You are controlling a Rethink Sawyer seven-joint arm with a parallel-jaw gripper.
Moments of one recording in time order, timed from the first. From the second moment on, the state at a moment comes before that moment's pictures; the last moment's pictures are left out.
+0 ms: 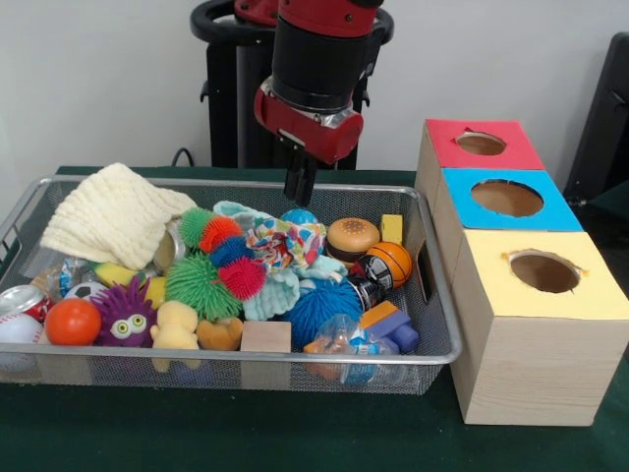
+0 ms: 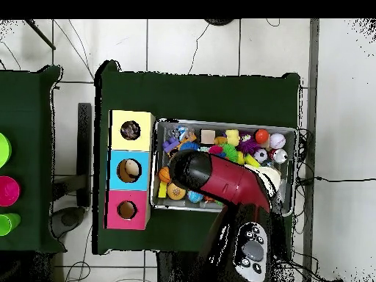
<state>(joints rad) -0.07 -0.61 -0.29 1.65 0.18 0.56 2.09</state>
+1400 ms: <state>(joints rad) -0.11 -0.53 -0.30 1.64 0.18 0.53 2.09</state>
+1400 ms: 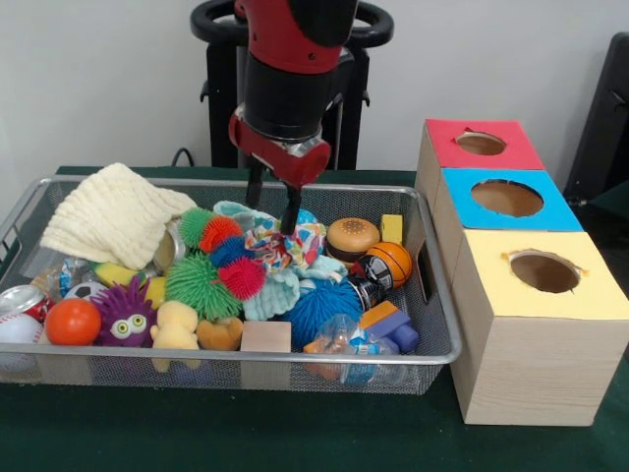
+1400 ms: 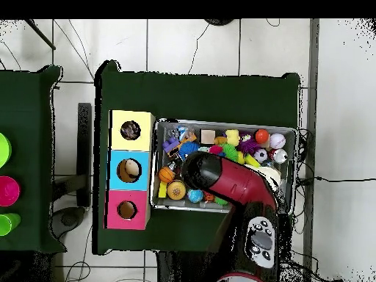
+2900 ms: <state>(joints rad) -0.13 -0.59 -0.26 1.71 0.27 0.47 2.09</state>
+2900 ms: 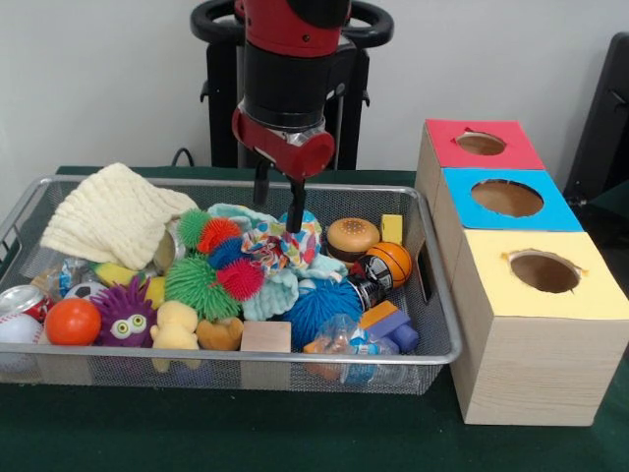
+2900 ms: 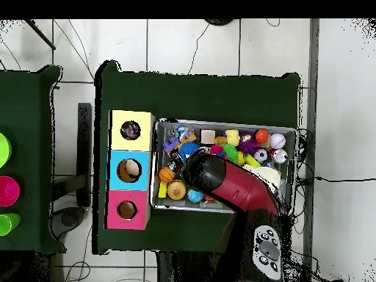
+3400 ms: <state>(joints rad) -0.13 -0.59 -0.25 1.72 0.27 0.47 2.09</state>
